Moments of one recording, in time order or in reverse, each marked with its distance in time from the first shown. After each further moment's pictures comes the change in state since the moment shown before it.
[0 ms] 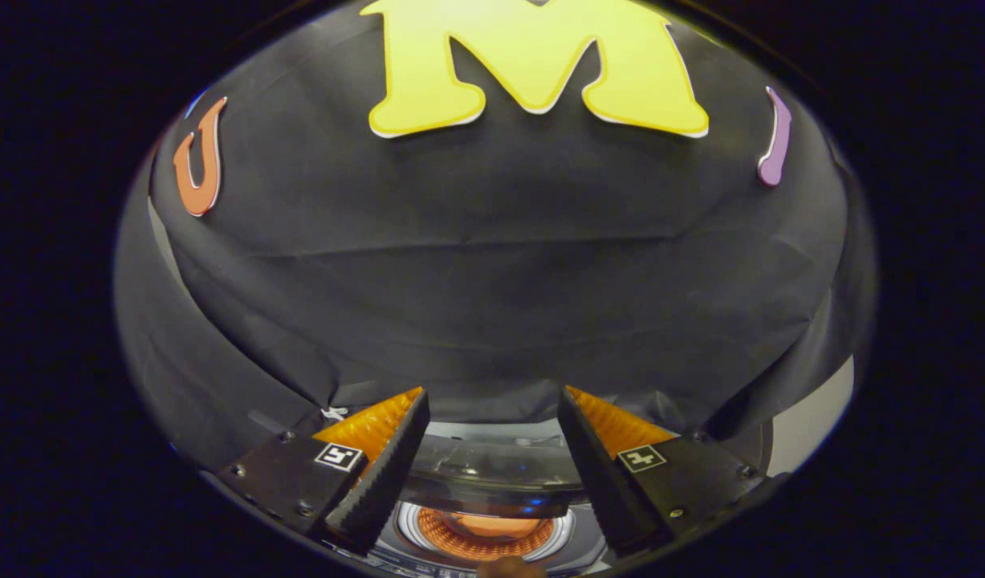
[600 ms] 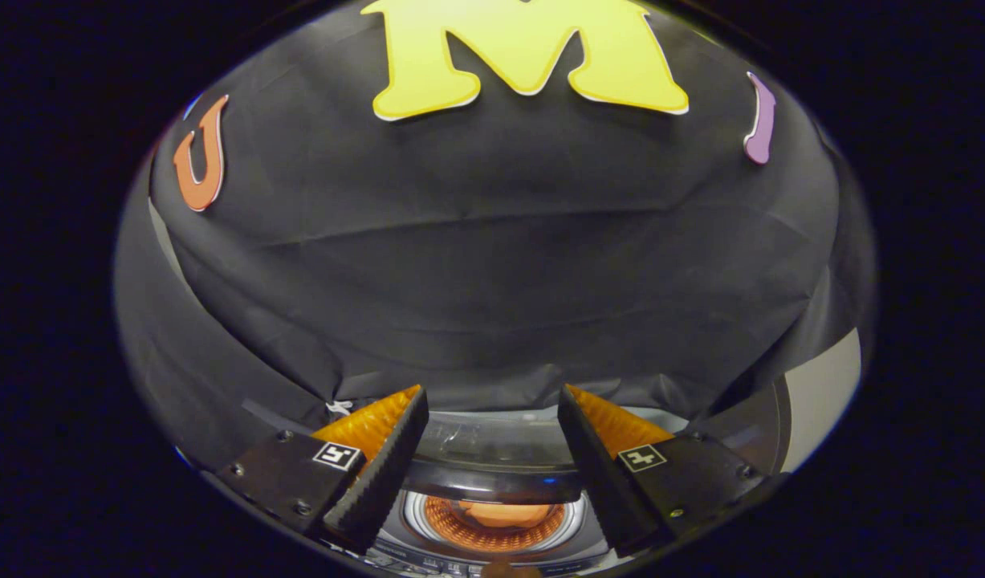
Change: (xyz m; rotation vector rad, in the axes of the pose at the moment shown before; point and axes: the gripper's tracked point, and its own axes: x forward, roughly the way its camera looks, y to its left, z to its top) arm -0.011 0.000 -0.028 0.014 -0.011 0.000
